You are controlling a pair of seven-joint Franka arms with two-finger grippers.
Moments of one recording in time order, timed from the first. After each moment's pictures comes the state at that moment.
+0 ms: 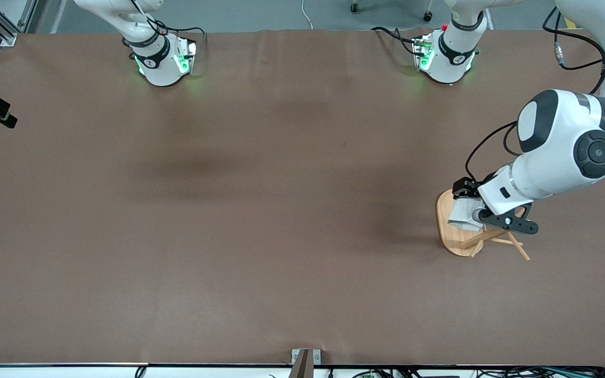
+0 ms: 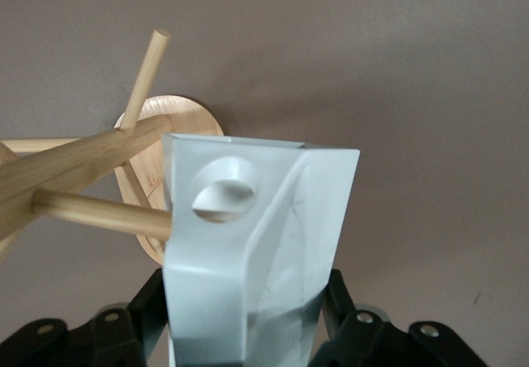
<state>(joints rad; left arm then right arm) 0.12 0.30 -0.30 -1.72 -0.01 1.91 0.08 -0.05 -0.01 -0.02 -1.44 -0.02 1.41 0.07</state>
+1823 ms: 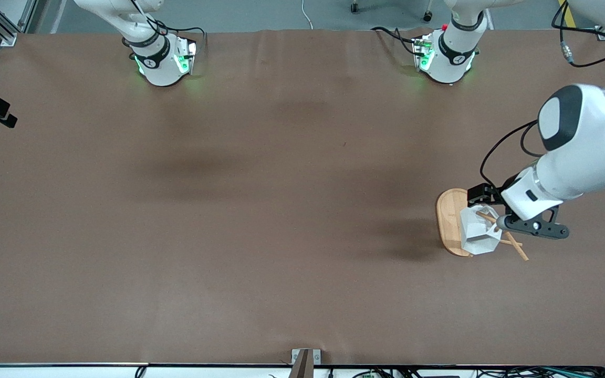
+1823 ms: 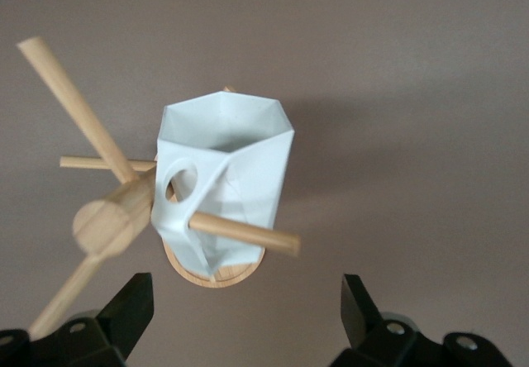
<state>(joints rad) 0.09 0.24 -0.26 -1.64 -0.01 1.88 0.01 -0.05 -0.01 -0.03 -1.44 -0.02 1.40 0.07</state>
